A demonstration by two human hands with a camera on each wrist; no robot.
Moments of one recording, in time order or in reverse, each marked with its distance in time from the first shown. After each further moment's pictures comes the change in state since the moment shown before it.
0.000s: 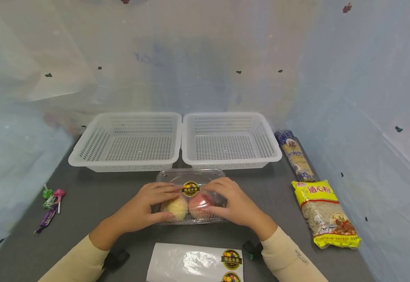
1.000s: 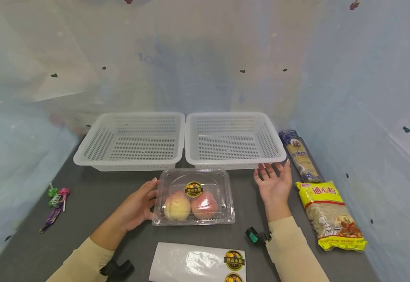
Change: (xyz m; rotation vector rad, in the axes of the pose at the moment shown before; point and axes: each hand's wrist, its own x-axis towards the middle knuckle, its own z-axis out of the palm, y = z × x) left_hand -0.010 -0.014 0.008 -1.236 0.218 -0.802; right_hand -0.026 0.089 -0.032 1.632 1.183 0.510
